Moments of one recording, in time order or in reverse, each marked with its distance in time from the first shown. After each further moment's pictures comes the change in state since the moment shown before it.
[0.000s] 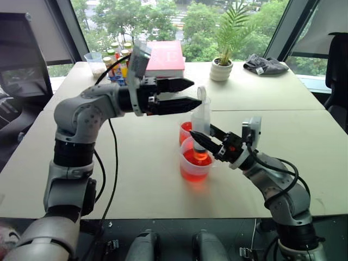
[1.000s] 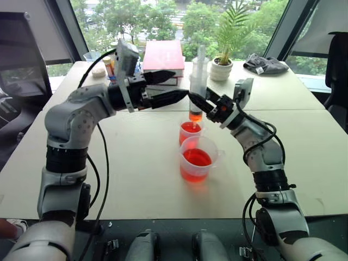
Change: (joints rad) left arm -0.006 0.020 0.024 -0.005 0.078 -0.117 0.105; right arm -0.442 0.093 -0.006 0.648 -0.159 -0.290 0.129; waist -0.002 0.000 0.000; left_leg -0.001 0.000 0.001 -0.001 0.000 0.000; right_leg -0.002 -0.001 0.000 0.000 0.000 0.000
